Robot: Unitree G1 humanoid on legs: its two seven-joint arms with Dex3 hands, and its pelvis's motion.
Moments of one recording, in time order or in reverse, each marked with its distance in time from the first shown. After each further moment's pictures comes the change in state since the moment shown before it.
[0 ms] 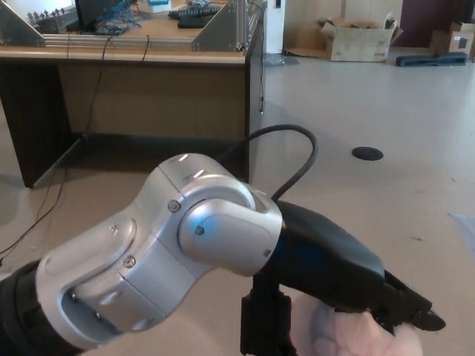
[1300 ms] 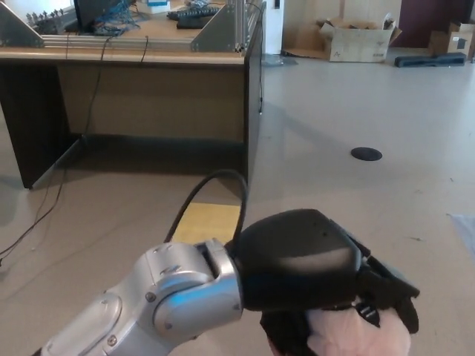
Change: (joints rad) left_arm 0.389 -0.110 0.144 0.178 0.252 -0.528 0.655; right_arm -0.001 0.034 -0.045 -0.008 0.008 0.028 0.005
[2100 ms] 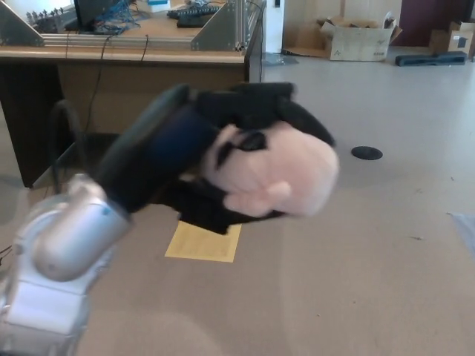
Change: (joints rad) left_arm 0.097 -0.108 0.530 -0.075 -0.325 0.130 0.058; right_arm -0.017 0.006 -0.008 -0.001 -0.006 0.019 0.001
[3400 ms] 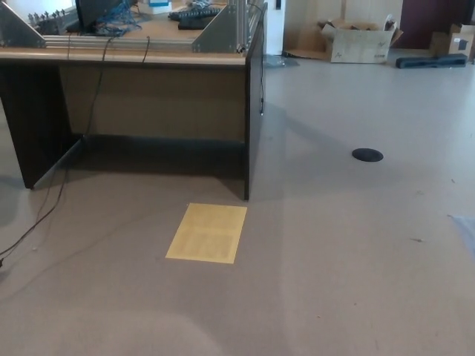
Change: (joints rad) left_arm 0.432 0.077 0.863 1.134 -0.638 0.555 -0.178; right_arm -0.027 0.031 -0.043 0.012 0.022 0.031 -0.001
